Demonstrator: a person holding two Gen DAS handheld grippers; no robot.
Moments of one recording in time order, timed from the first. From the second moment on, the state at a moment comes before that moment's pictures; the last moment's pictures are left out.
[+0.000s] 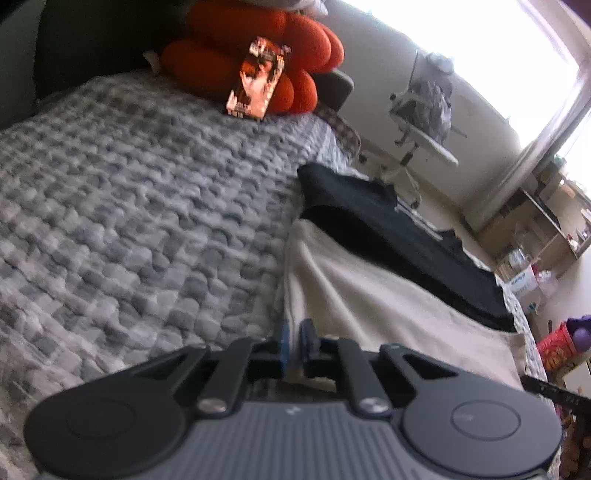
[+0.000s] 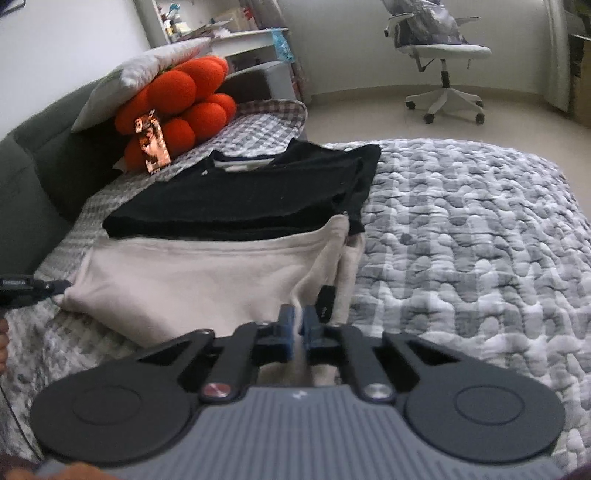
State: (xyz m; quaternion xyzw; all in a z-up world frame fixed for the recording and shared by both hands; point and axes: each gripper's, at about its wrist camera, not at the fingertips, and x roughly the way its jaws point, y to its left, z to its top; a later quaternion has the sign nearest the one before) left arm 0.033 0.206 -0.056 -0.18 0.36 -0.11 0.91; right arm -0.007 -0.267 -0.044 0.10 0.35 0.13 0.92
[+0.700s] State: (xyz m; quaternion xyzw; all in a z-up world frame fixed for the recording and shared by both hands) left arm 0.029 0.214 -0.047 -0.14 0.34 -0.08 0.93; right arm -0.006 -0.270 -0.037 0.07 0.33 0.10 0.93
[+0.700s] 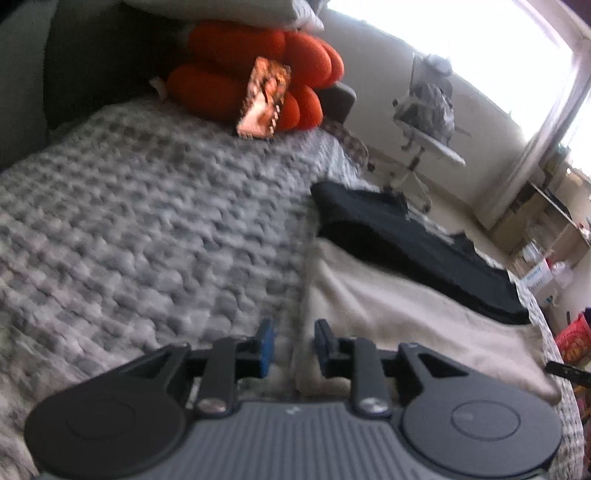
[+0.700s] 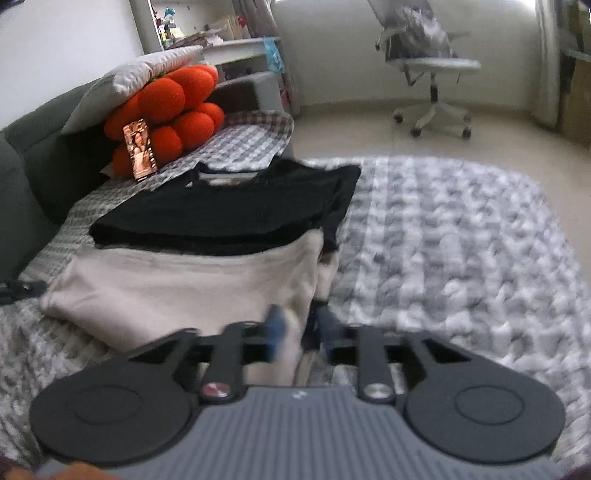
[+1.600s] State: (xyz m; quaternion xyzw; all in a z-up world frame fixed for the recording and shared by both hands) left arm 0.036 0.225 -0.061 -0.10 0.31 -0.14 0.93; right arm -0.006 -0.262 -0.048 0.01 0.29 0.18 0.94
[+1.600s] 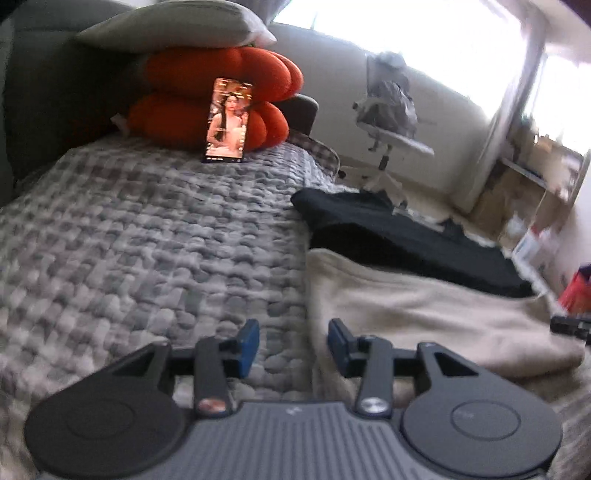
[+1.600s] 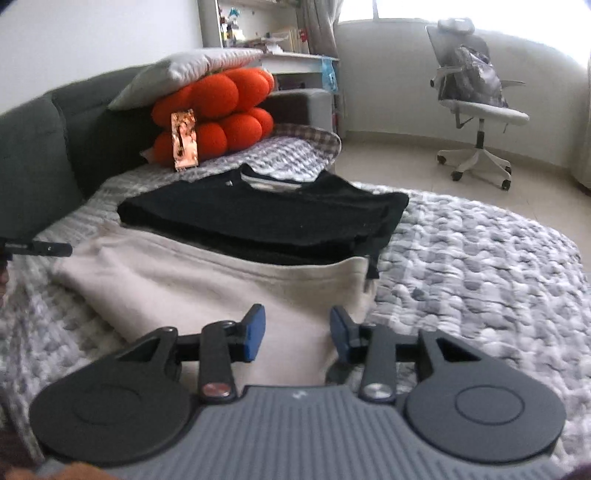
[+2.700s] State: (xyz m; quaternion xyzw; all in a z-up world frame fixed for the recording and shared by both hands) left arm 0.040 0.277 -0.092 -0.43 0.50 -0.21 0.73; right arm -0.017 -0.326 -0.064 0.38 0.49 0.16 0.77
